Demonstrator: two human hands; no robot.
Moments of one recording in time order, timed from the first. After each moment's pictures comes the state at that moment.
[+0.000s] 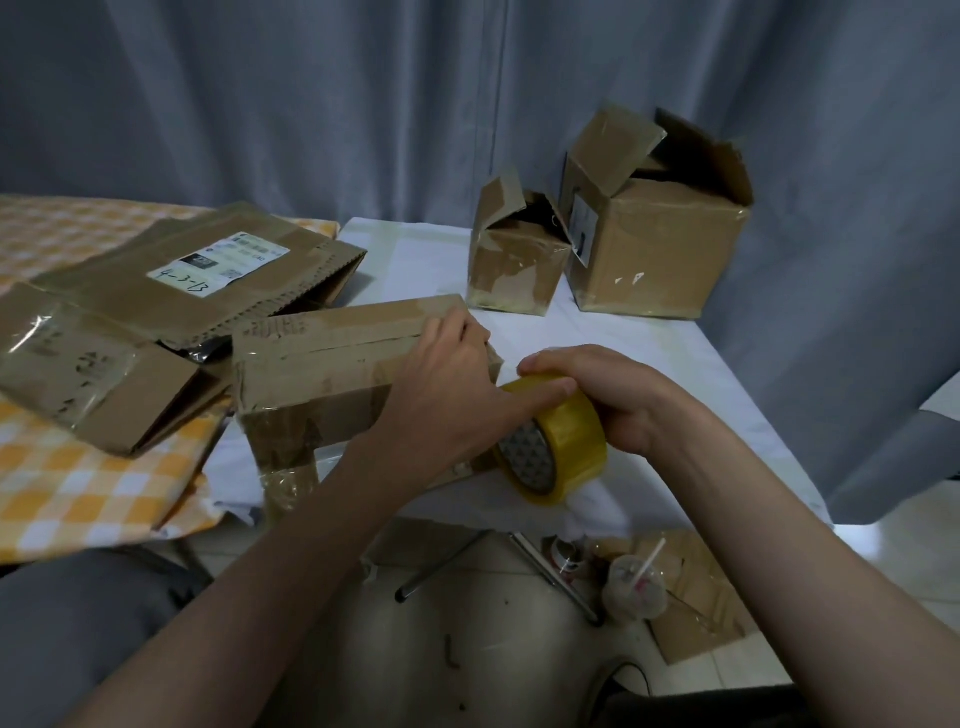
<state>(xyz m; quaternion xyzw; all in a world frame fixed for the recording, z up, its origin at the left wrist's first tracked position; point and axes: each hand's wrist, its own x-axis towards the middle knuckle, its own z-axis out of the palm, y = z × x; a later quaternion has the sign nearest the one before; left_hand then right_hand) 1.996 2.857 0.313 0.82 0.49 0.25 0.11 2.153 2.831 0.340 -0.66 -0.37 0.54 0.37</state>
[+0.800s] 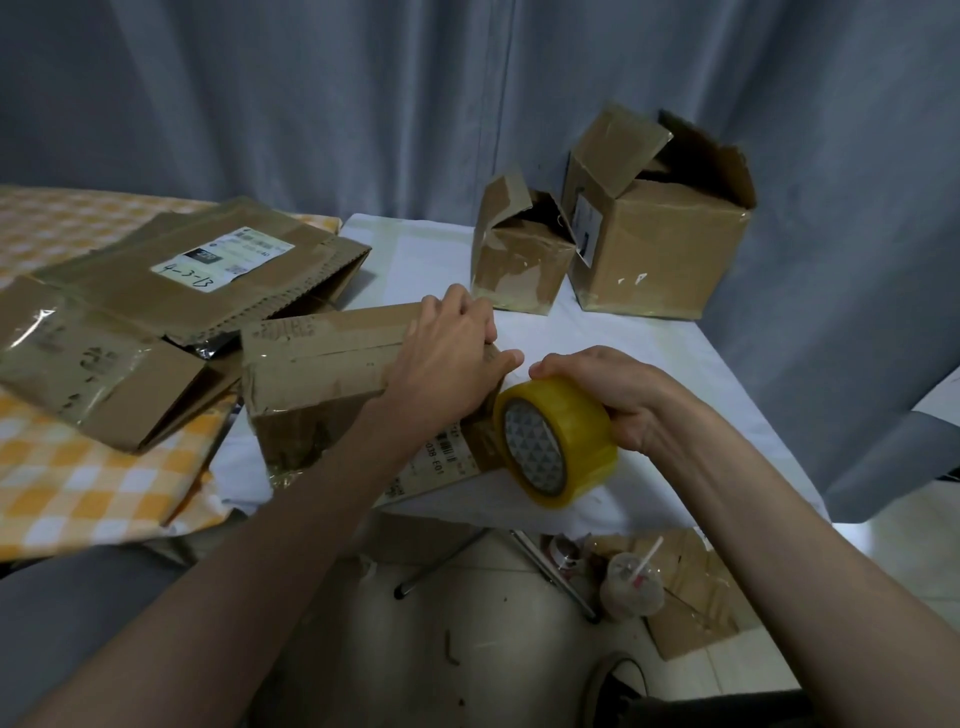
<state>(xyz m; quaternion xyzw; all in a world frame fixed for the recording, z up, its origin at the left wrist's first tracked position) 1.991 2.890 0.311 0.83 0.48 0.26 0.12 2.141 2.828 0.345 -0.71 -0.35 0.50 0.35</state>
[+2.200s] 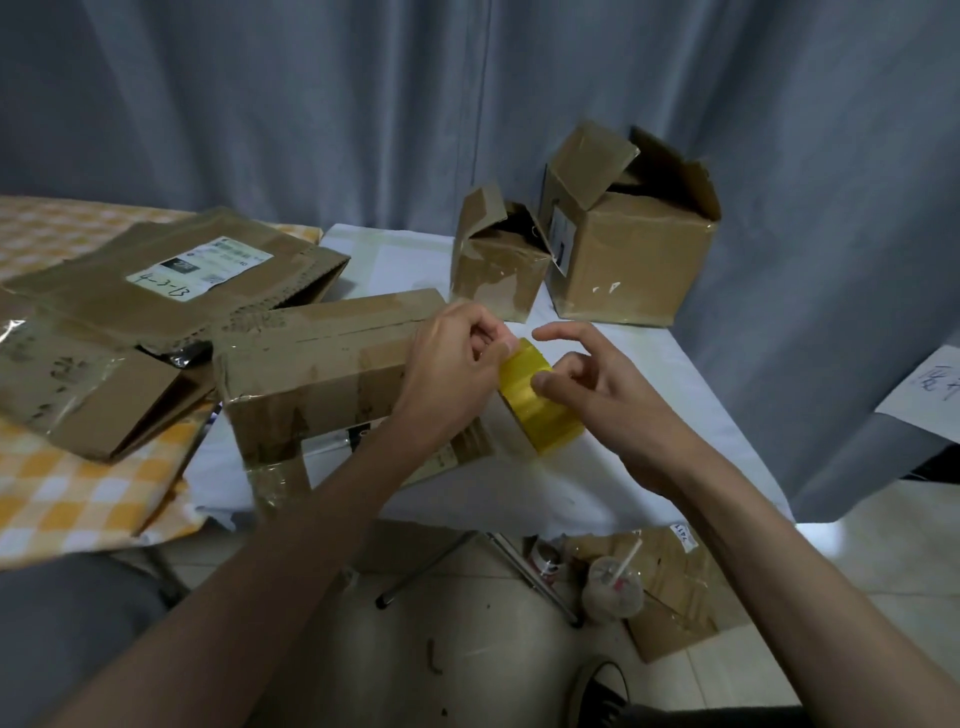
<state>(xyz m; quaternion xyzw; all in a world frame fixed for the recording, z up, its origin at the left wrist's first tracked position) 2.009 2.865 0.321 0.74 0.41 0.45 0.30 2.162 2.791 0.334 -0.61 -0.57 0.34 0.43</state>
